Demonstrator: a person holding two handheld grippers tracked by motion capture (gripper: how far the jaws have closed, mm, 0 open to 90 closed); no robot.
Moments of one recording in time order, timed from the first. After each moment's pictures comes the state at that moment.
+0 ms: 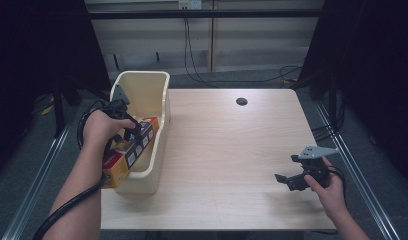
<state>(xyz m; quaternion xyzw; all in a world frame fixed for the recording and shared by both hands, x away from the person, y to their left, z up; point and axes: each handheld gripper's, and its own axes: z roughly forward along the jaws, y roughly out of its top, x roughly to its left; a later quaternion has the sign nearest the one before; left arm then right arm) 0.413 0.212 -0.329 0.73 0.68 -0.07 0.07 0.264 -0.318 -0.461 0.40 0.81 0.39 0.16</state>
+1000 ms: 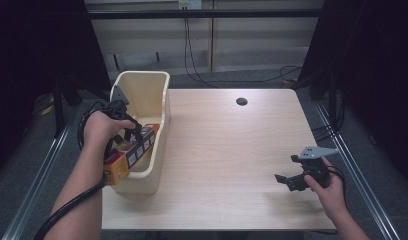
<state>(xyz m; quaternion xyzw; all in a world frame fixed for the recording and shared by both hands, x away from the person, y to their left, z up) 0.413 0.214 -0.326 0.71 0.69 -0.06 0.11 0.263 -0.317 -0.461 0.40 0.81 0.39 0.16</state>
